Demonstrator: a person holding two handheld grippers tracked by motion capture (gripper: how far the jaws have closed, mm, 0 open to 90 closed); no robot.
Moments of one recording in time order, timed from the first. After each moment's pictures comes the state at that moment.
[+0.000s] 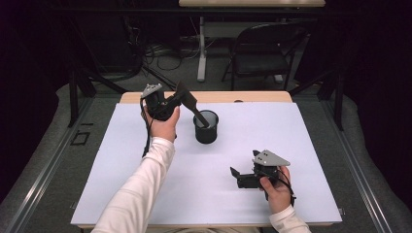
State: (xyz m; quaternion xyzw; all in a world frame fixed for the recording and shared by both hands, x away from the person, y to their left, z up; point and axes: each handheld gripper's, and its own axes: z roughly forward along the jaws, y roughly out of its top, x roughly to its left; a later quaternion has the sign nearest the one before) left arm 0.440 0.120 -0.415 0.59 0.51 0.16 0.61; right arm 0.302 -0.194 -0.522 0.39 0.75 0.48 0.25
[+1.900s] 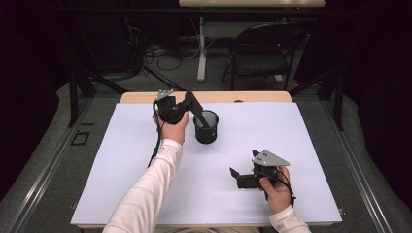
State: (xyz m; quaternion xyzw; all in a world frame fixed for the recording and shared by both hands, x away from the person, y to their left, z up) left arm 0.456 0.098 -0.448 0.61 0.52 0.14 0.58; right arm 0.301 -0.193 -0.523 0.38 0.75 0.48 0.24
